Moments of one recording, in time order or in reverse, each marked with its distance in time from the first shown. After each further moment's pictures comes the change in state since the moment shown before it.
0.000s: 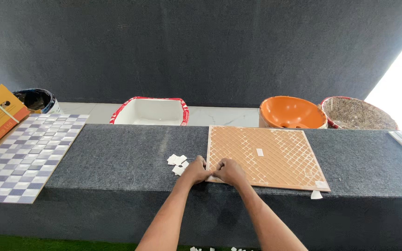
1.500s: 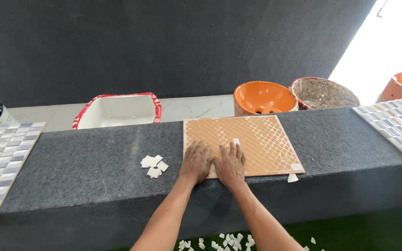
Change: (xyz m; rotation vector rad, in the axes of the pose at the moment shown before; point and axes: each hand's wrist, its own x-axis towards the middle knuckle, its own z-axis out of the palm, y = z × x) left_hand 0.012 0.065 0.048 0.484 0.220 0.402; right_hand -0.050 0.023 -0.030 -0.403 0.390 0.028
